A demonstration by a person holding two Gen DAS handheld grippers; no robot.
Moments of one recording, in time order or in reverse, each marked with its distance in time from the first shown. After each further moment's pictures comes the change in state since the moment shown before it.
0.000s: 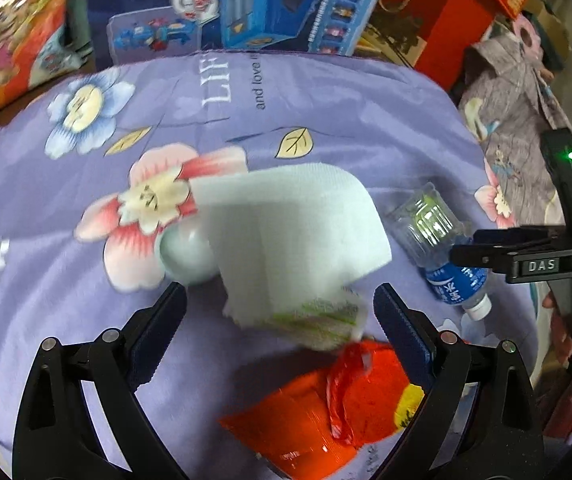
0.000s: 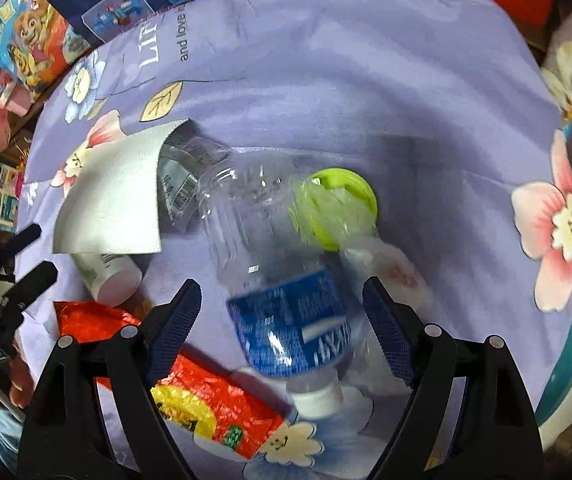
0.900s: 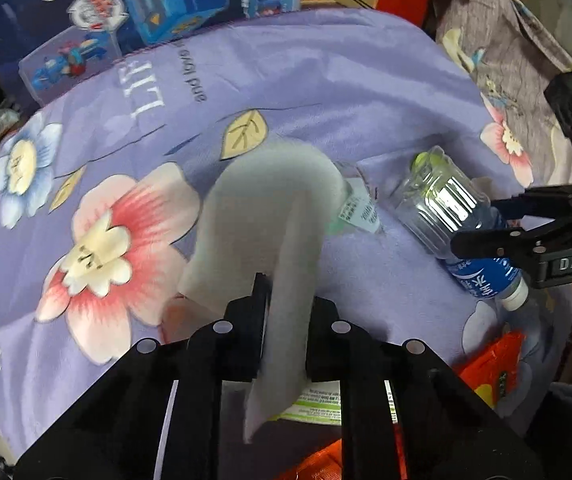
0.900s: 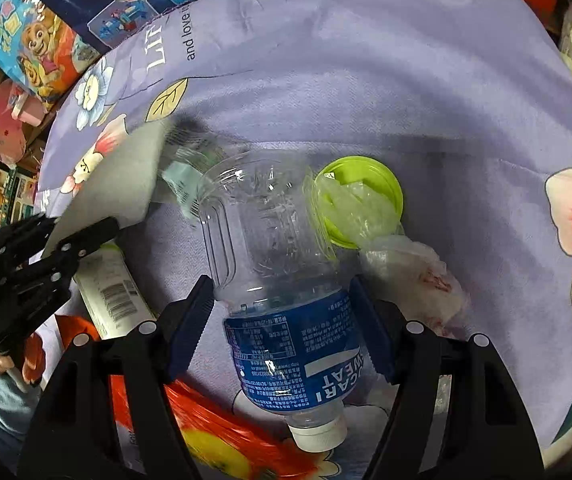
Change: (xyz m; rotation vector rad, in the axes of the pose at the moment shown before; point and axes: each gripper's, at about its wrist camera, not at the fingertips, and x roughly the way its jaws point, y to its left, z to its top) left arm 0.048 -0.030 0.019 0.216 0.082 0.035; right arm 0.015 -0.008 -0.006 0.035 -0.037 0.100
